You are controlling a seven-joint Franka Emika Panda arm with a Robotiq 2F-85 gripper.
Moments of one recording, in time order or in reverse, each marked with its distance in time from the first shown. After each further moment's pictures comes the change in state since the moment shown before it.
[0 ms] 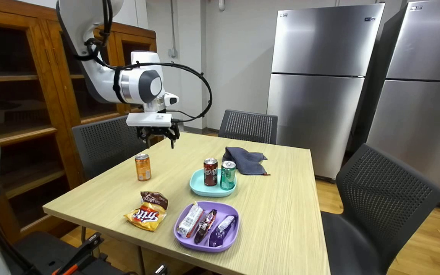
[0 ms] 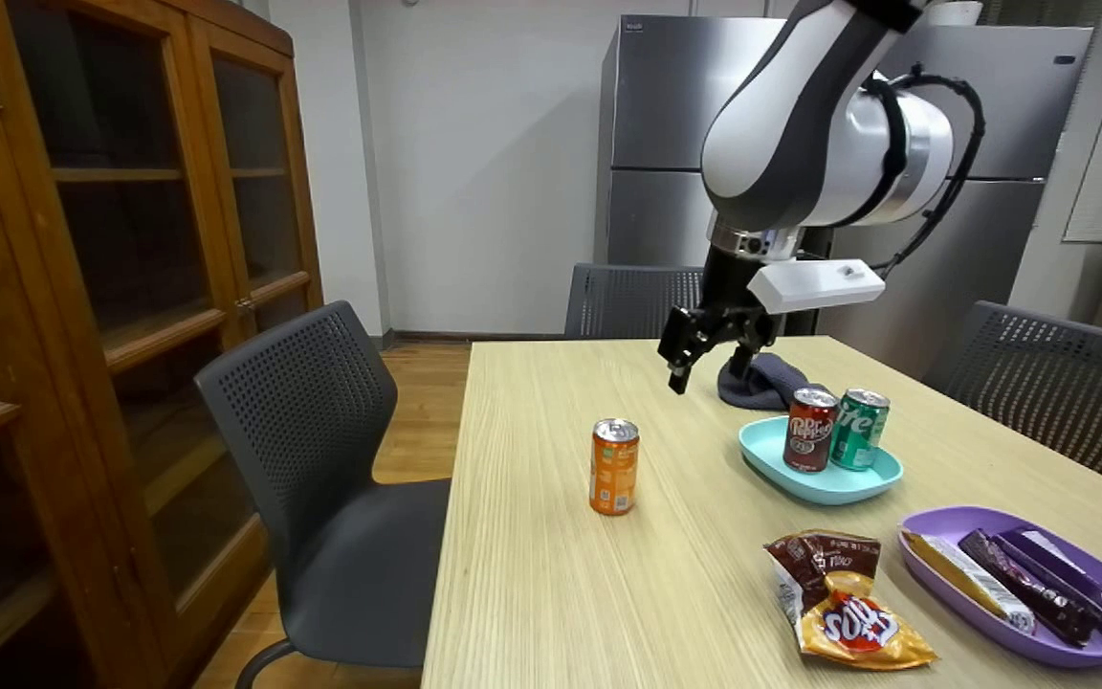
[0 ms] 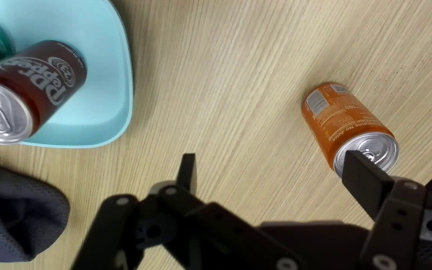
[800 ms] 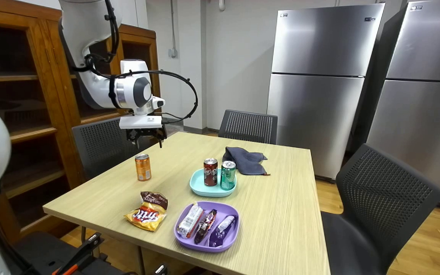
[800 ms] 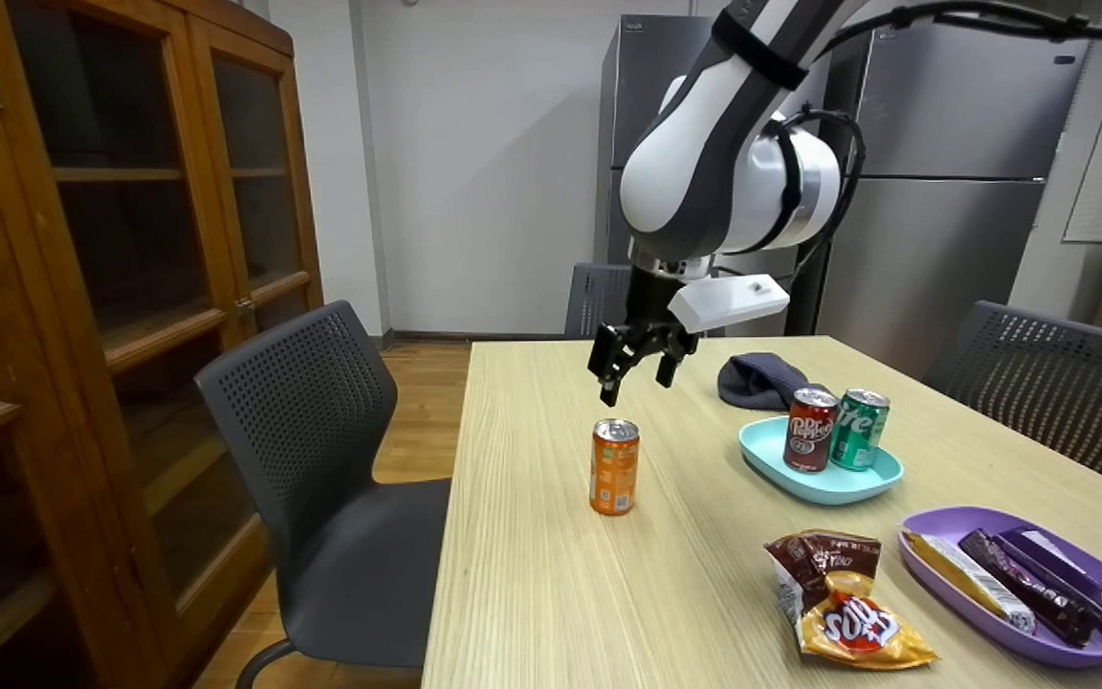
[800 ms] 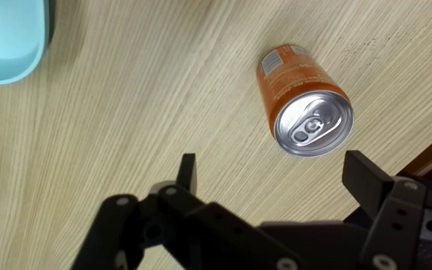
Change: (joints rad) arm 0.103 0.151 0.005 0.167 -0.057 -0.014 0.006
